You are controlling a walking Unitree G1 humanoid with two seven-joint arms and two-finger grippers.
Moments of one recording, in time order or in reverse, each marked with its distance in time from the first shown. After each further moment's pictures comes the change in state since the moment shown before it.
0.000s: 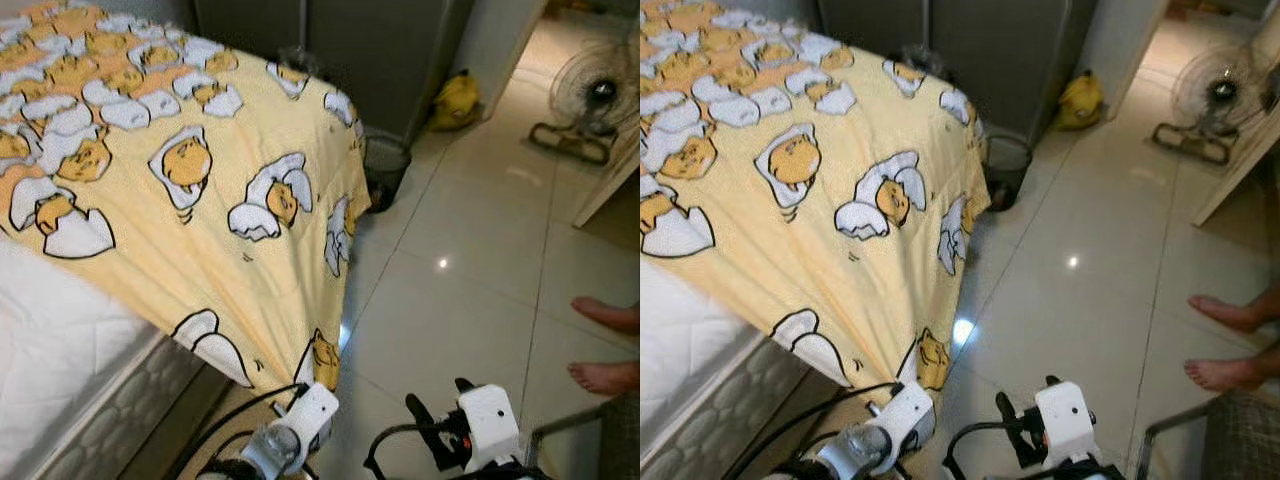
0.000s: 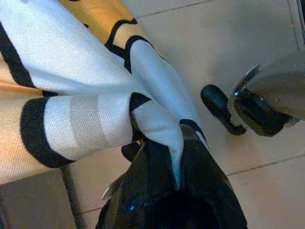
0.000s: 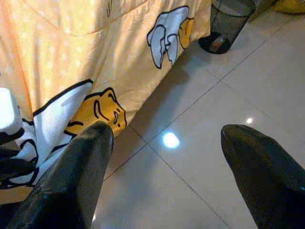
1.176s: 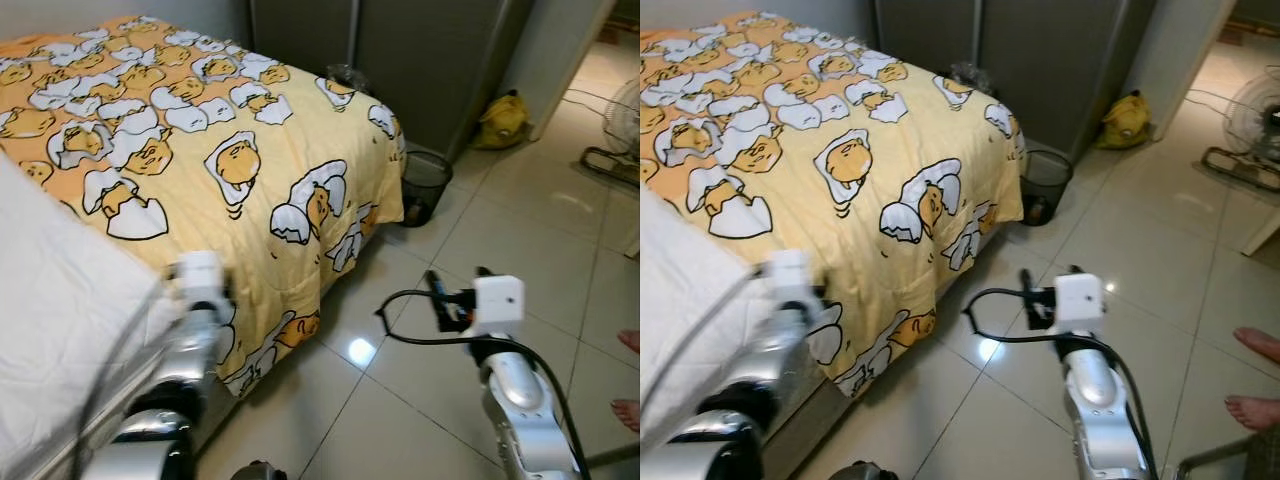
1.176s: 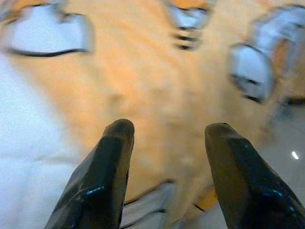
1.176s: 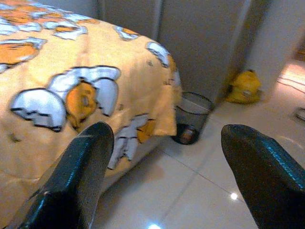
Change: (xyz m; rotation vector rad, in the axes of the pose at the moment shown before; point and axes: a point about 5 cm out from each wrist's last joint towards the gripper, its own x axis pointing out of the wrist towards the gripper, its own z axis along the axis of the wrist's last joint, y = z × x) left arm -0.093 0.186 0.045 -0.648 -0.660 0.765; right arm 0.083 -0.061 0.071 0.051 -0.343 -0.308
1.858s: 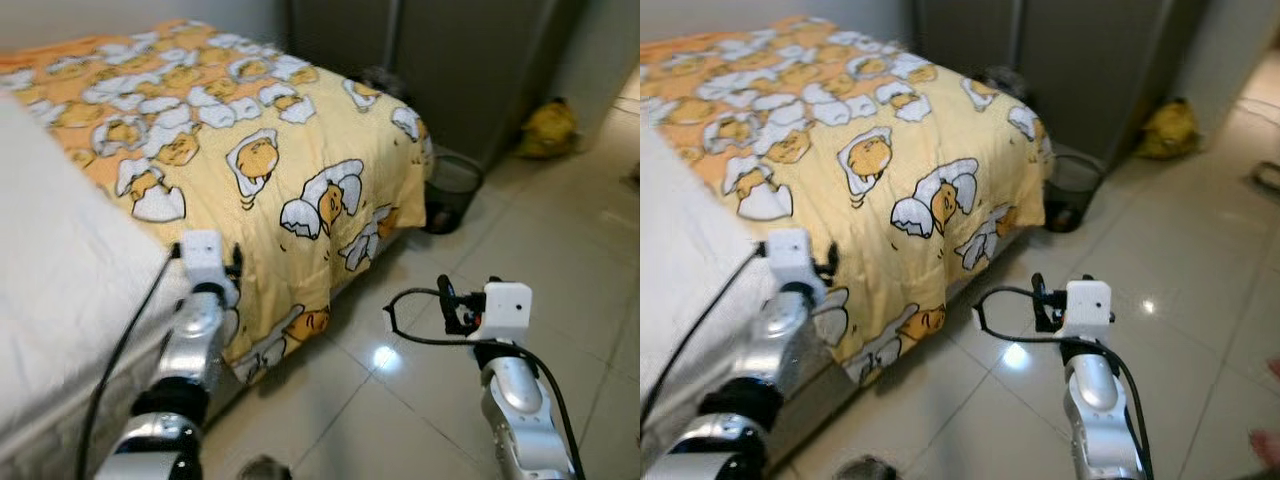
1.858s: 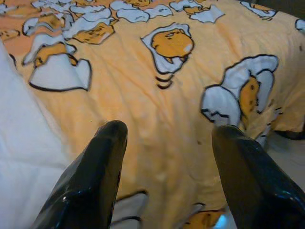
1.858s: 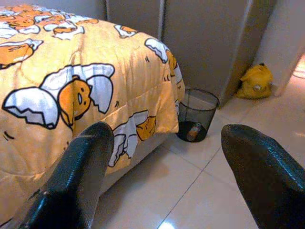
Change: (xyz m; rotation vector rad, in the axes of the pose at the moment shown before) left arm 0.000 -0.036 0.033 -0.001 -0.114 -0.111; right arm 0.002 0.002 -0.010 0.032 0.016 -0.034
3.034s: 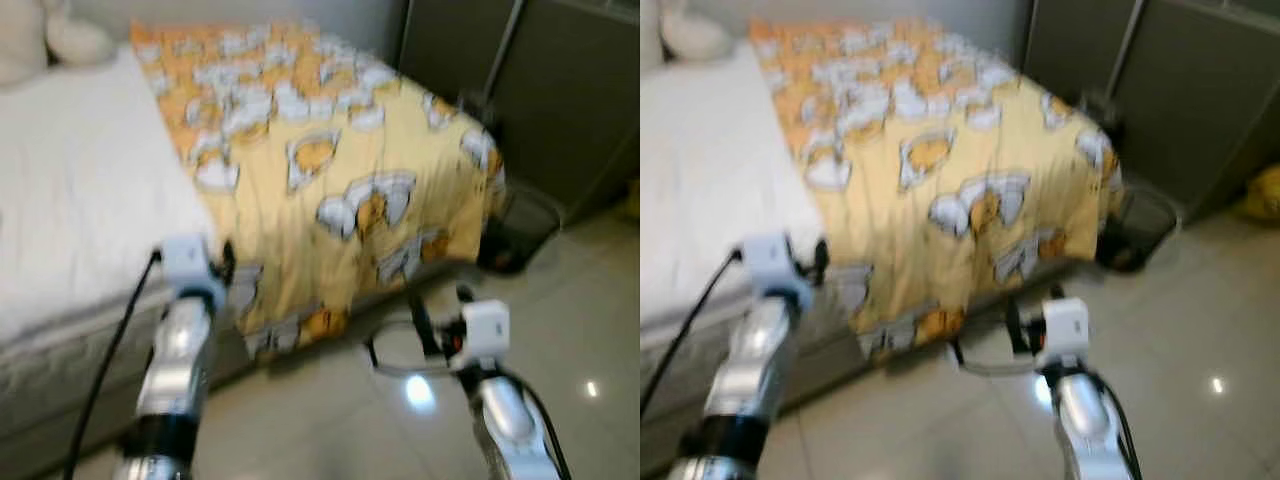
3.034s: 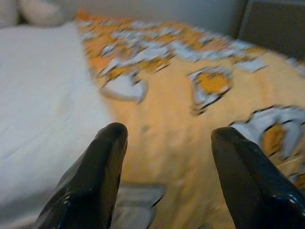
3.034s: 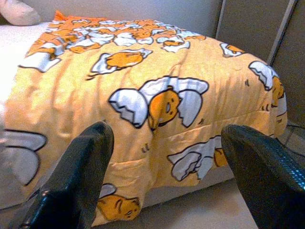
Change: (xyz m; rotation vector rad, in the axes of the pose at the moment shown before) left arm -0.026 0.000 0.022 -0.051 -0.117 -0.044; right arm -0.022 0.021 -0.006 0.012 -0.028 0.203
